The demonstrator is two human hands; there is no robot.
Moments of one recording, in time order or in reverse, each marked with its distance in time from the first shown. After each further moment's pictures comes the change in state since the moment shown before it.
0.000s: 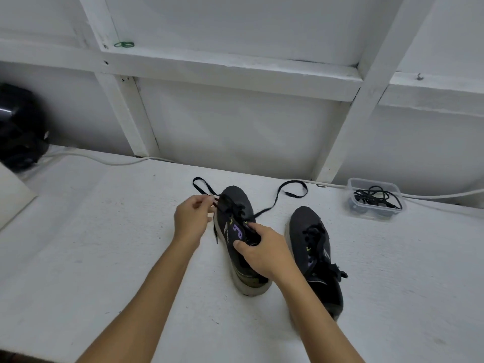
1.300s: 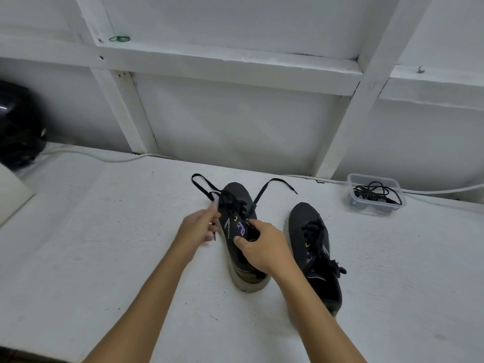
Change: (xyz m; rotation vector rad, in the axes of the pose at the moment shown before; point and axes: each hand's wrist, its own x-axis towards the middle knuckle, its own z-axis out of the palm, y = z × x) left_hand -0.008 -0.024 -0.008 0.099 -0.218 -0.207; right_hand 0.004 0.000 0.004 -0.021 0.007 0.024
